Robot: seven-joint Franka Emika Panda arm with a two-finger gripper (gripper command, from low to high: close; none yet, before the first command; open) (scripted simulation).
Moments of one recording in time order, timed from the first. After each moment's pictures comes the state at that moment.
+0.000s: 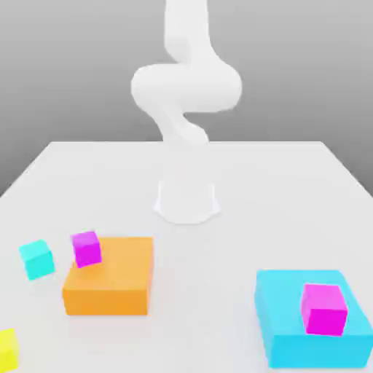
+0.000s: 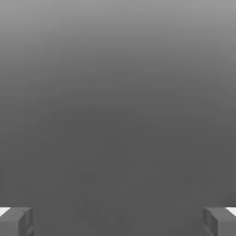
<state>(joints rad) -0.04 -0.71 0.00 -2.29 -0.02 2.32 0.86</state>
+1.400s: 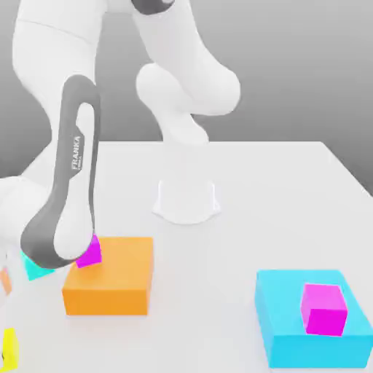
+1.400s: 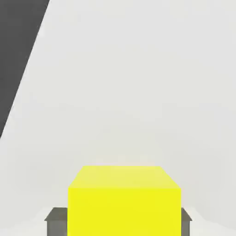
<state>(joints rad) -0.47 0.57 -0.09 -2.16 0.12 2.72 1.36</state>
